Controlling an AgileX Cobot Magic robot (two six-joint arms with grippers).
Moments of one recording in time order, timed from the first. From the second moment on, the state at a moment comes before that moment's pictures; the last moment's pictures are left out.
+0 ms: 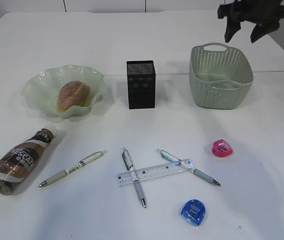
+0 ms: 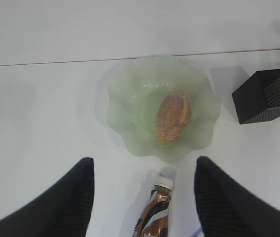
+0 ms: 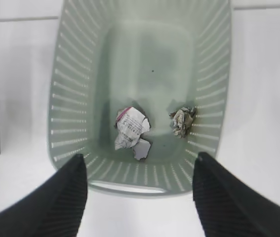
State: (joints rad) left arm -0.08 1.64 -1.99 -0.02 1.26 -0.11; right arm 0.04 2.23 -2.29 -0.02 1.23 0.12
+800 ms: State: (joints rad) left arm -0.08 1.64 -1.96 -0.15 1.26 -0.07; right arm 0.04 1.66 -1.88 -0.02 1.25 0.12
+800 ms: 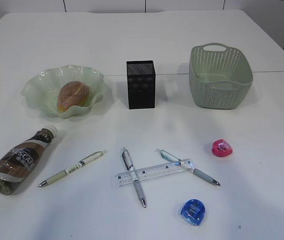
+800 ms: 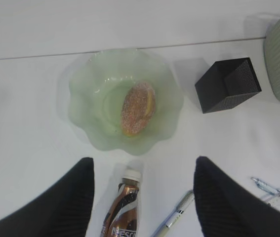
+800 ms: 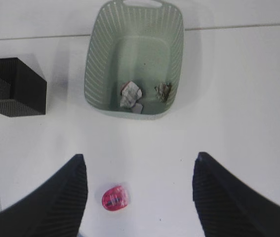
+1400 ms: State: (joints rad) left arm -0.16 1.73 -1.74 -0.13 1.26 -0.03; right arm 0.04 1.40 -1.52 -0.02 1.26 0.12
